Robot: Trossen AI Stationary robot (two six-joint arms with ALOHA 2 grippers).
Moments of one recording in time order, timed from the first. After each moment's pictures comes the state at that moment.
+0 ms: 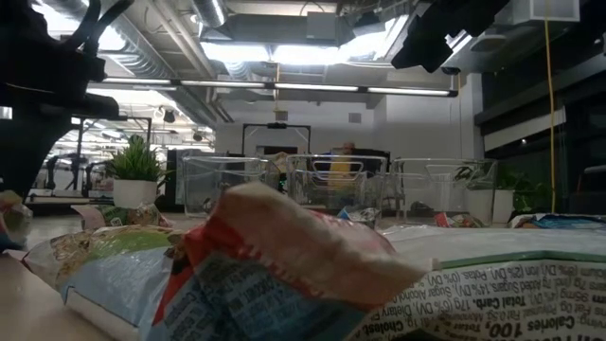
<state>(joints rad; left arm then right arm) -0.65 1.72 1.02 -0.96 -0.14 -0.38 0.23 1.28 0.93 -0.33 0.02 0.18</state>
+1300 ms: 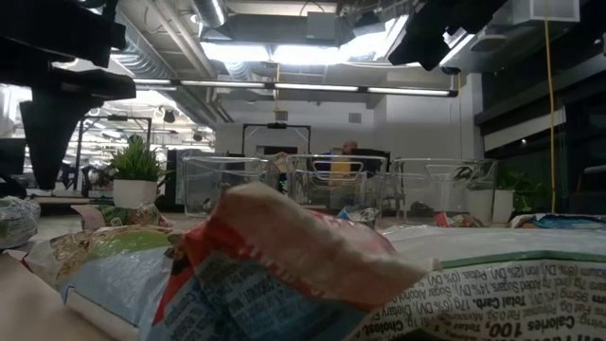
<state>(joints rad) -0.65 1.72 1.08 -0.94 -0.21 -0.38 0.23 1.28 0.93 -0.31 0.02 0.18</state>
